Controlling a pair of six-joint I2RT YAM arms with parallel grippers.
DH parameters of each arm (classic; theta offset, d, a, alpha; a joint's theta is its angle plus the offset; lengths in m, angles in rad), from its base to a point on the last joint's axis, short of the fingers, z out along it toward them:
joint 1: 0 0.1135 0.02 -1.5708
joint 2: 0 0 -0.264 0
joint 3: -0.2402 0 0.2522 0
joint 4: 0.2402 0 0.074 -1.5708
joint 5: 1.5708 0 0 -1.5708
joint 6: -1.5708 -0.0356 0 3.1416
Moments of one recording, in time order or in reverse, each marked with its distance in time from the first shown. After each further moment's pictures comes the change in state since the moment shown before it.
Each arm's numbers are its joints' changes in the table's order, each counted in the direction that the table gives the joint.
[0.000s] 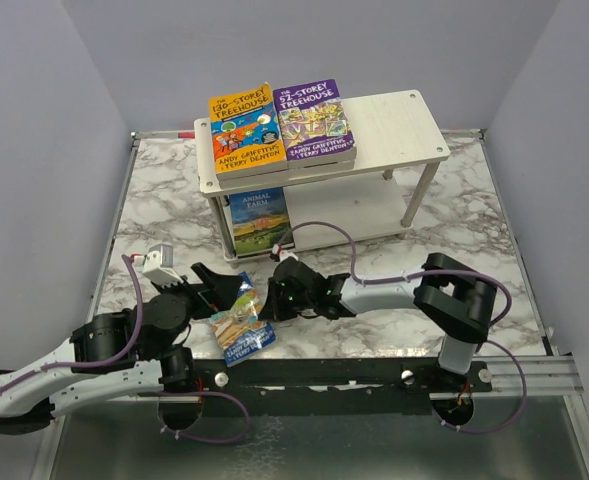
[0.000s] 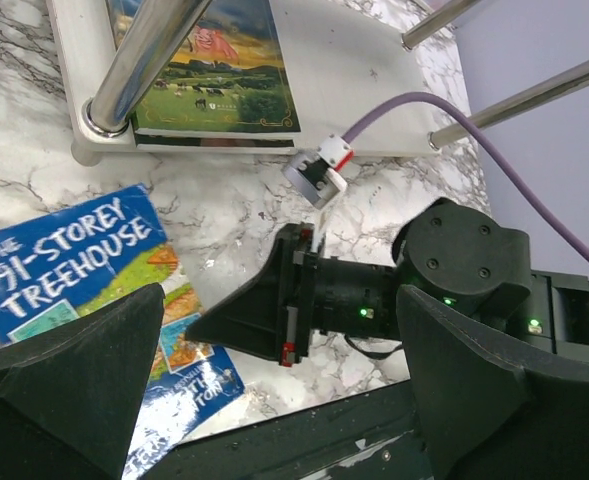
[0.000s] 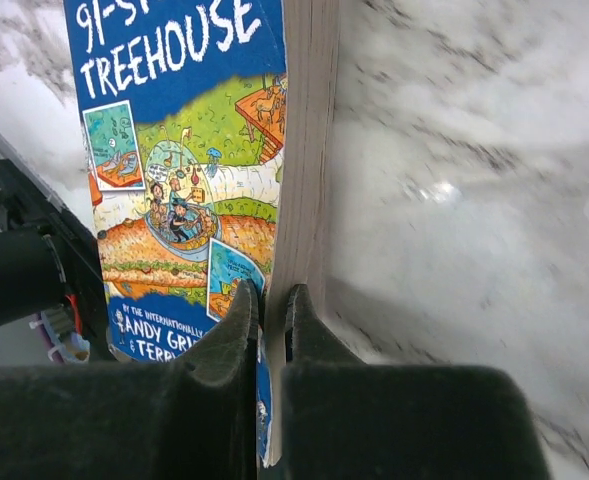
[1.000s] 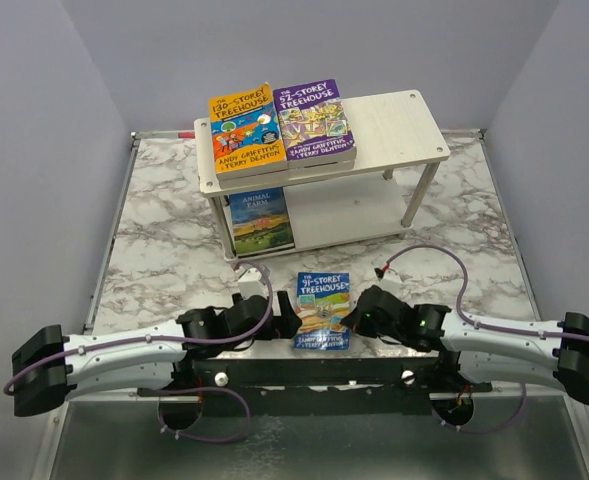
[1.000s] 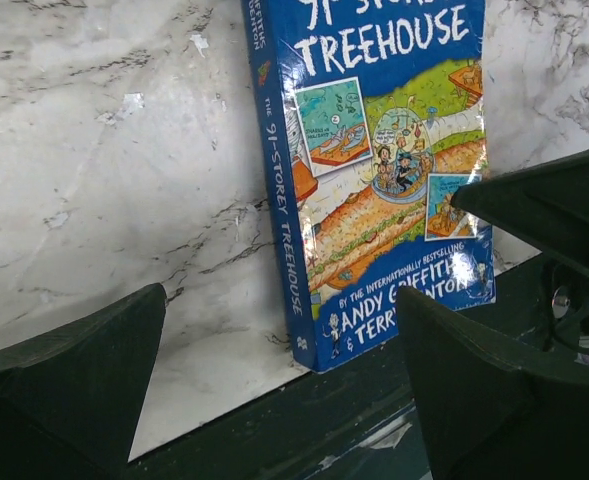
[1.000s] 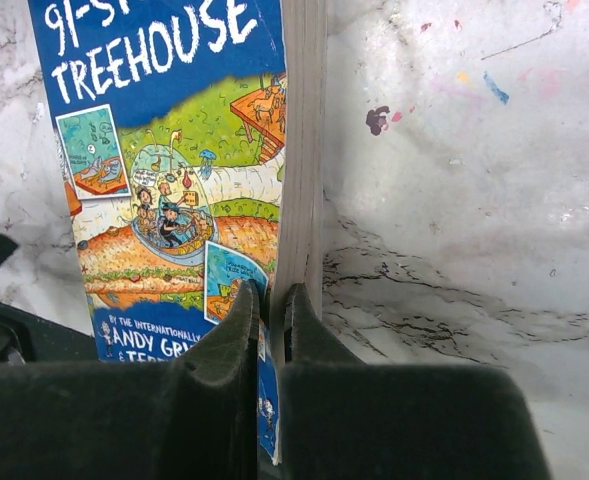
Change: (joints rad) left arm 0.031 0.518 0.335 -0.562 0.399 -0.011; right arm -0.038 -0.803 0.588 0.378 0.383 -0.360
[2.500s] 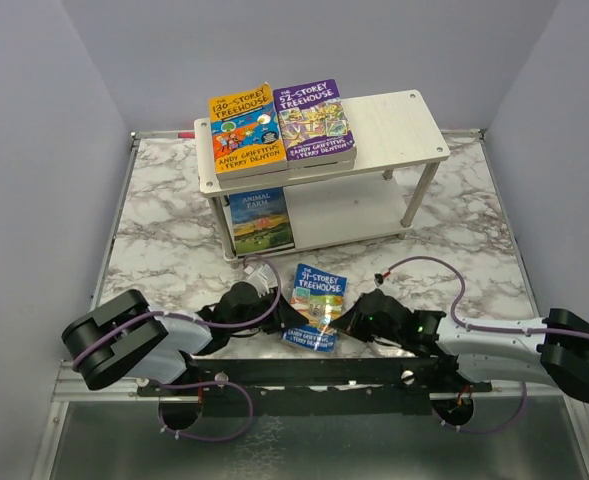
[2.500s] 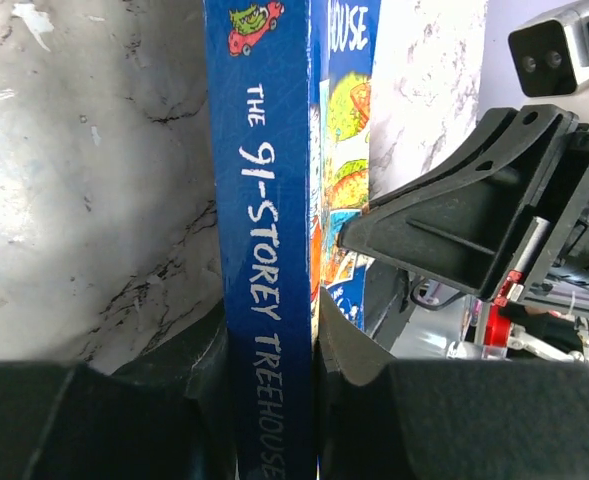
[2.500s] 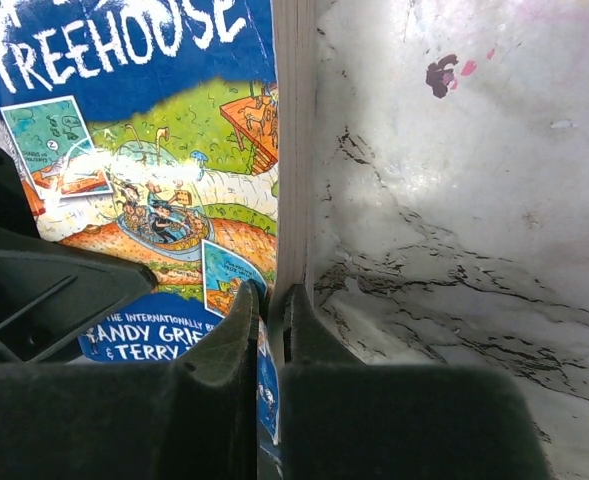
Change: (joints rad) left arm 0.331 0.521 0.279 -1.084 0.637 0.082; right arm -0.013 0.053 0.122 -0.293 -0.127 -0.181
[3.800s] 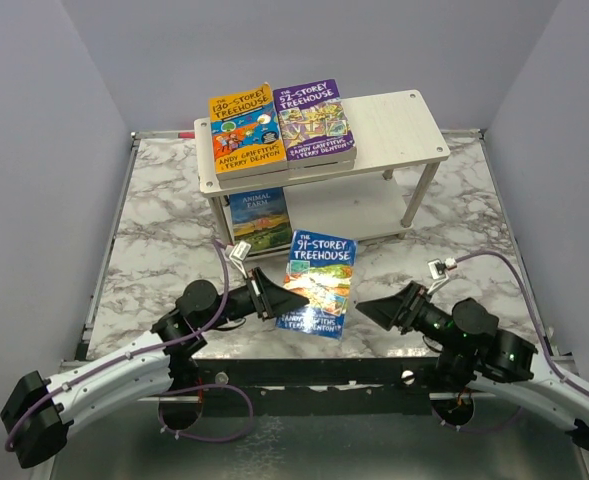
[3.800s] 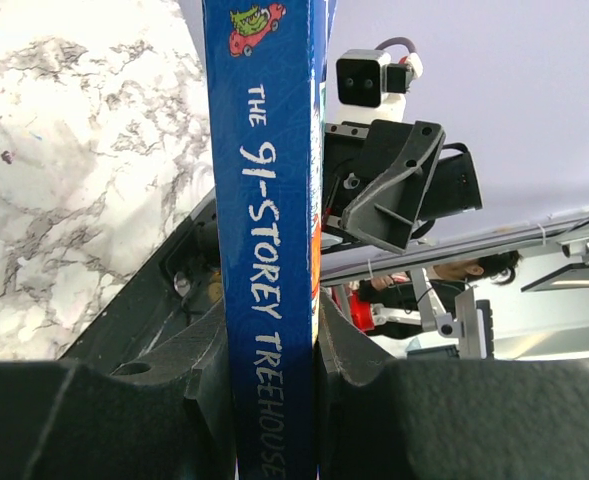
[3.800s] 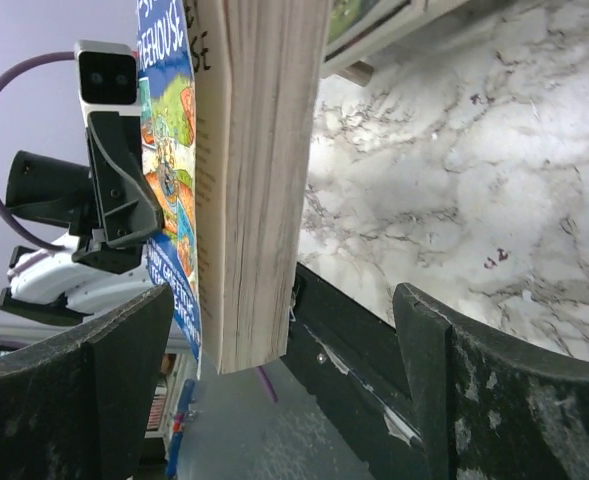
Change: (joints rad) left arm -0.009 -0.713 -0.119 0.349 0.041 0.113; right arm 0.002 -0.969 -0.087 0.438 0.046 0.262
